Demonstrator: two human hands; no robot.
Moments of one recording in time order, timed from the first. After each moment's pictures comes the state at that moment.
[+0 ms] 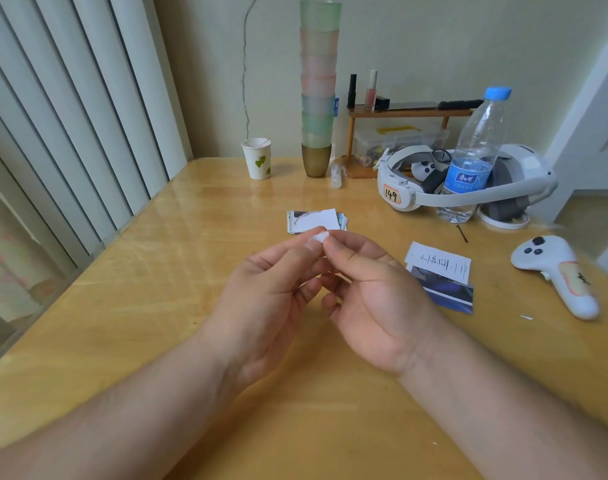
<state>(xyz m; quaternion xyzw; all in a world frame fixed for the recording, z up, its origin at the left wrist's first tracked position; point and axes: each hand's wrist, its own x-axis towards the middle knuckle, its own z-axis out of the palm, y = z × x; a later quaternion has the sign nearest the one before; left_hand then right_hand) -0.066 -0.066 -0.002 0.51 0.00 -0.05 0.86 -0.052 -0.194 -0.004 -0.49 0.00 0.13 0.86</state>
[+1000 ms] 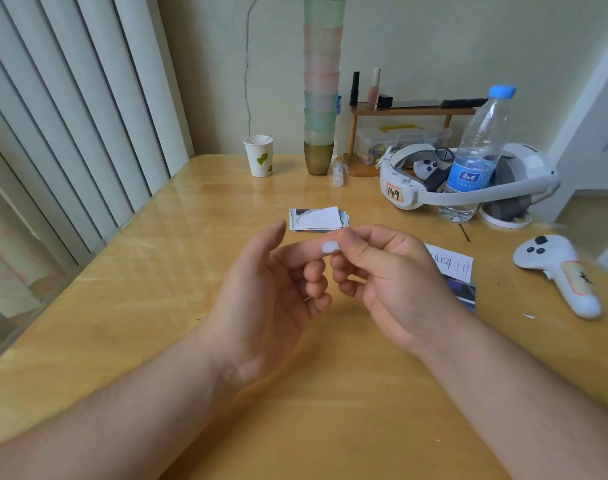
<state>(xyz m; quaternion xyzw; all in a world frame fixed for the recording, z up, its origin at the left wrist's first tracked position) -0.065 -0.057 -0.001 0.48 -0.01 -0.15 0.86 -0.042 -0.212 -0.004 -0.62 -0.08 0.04 0.78</state>
